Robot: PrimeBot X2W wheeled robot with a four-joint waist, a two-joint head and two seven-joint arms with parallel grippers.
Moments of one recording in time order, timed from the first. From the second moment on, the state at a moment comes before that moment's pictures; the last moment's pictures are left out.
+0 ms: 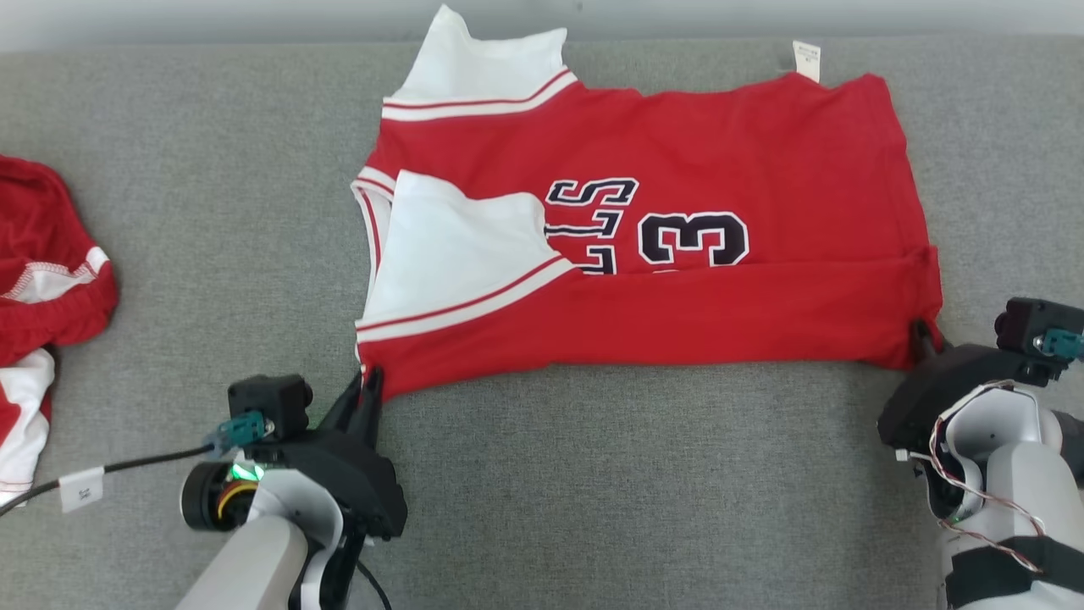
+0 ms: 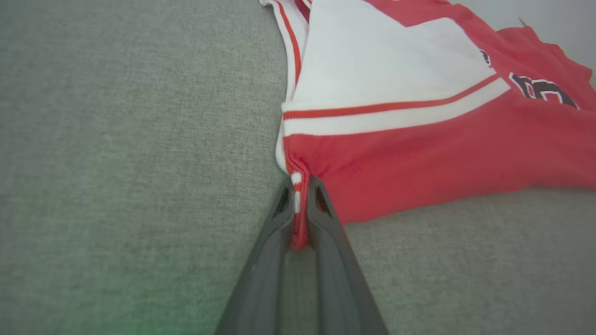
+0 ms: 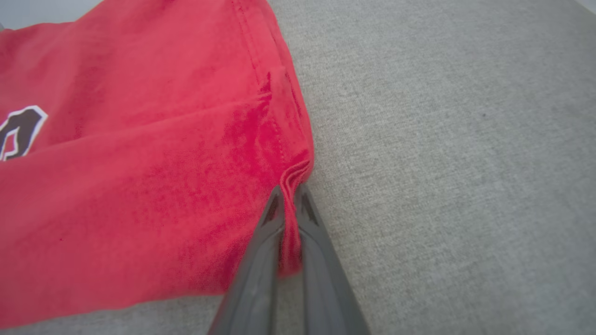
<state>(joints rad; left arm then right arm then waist) -0.48 0.27 -0.51 0.45 -0.70 0.11 0.06 -0.49 -0.05 -0.39 0.47 0.02 0.13 0.30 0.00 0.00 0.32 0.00</state>
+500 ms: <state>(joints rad) -0.26 0.34 -0.50 0.26 -0.76 0.12 0.08 -0.26 -0.05 -0.39 0.20 0.16 0.13 0.39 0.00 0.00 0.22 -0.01</state>
